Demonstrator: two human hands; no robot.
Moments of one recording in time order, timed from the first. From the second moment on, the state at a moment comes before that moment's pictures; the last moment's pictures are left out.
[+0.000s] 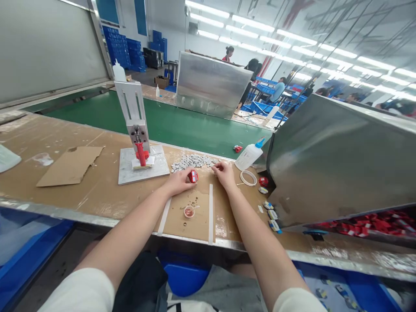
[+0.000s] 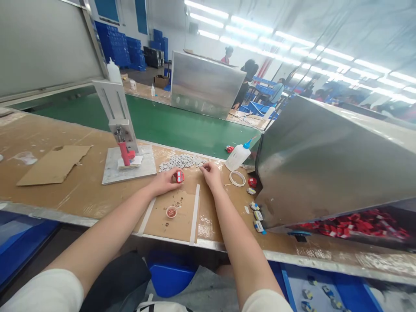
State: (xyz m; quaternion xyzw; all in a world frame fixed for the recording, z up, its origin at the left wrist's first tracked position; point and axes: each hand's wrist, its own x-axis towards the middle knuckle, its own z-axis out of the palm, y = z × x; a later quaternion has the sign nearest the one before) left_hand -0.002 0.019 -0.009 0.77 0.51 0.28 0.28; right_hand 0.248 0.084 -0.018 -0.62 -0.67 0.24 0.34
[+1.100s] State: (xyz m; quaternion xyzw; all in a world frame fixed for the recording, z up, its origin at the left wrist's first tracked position) left_hand 0.004 0.008 -0.001 0.77 0.47 0.29 0.31; right_hand 0.190 0.015 -0.028 -0.40 -0.72 0.31 0.47
